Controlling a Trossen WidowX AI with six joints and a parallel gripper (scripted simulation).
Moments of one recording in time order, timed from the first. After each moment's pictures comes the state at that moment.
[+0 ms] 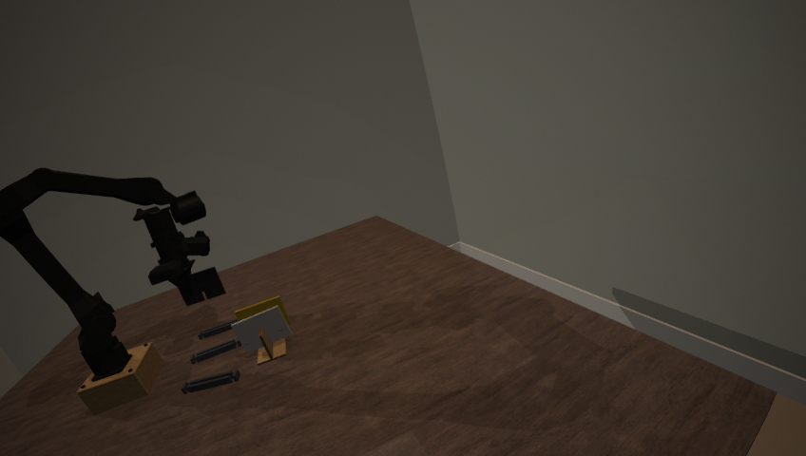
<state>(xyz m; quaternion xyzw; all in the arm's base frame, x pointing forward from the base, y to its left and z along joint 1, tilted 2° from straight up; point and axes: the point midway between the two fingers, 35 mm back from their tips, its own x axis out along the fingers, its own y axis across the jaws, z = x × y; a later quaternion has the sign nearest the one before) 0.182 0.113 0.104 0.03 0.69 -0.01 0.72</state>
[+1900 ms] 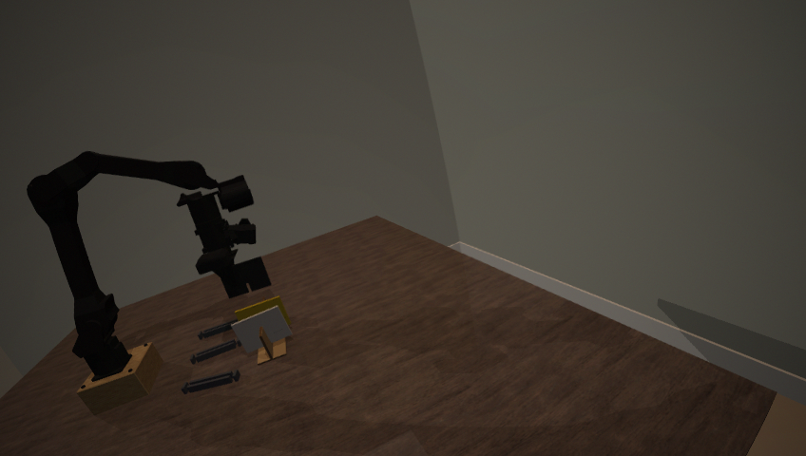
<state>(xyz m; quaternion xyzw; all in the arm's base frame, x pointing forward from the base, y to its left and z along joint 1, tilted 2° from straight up) 0.299 0.053 0.111 0.03 0.69 -0.01 0.72</state>
